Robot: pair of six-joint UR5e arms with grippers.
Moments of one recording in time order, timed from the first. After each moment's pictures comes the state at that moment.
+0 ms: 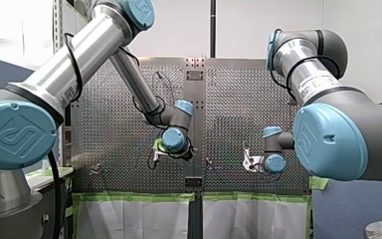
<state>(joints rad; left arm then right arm) -0.62 -2.23 -1.75 -2.66 -1.96 -1.68 1.84 -0.62 1.52 -0.69 1.53 1.55</state>
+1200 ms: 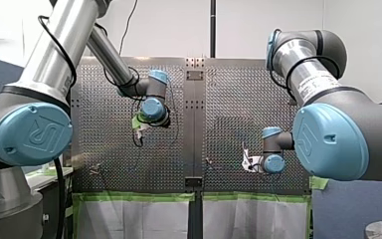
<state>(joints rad) -0.43 -1.94 -1.83 -2.69 -1.93 -1.98 1.84 -0.62 1.52 -0.69 1.53 1.56</state>
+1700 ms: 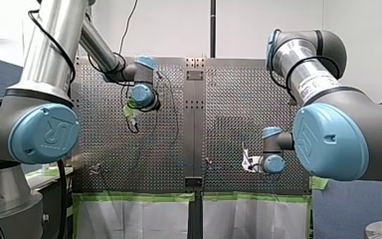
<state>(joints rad) -0.31 -1.81 -1.83 -2.67 -1.82 -2.11 1.84 -0.61 1.52 -0.69 1.52 1.56</state>
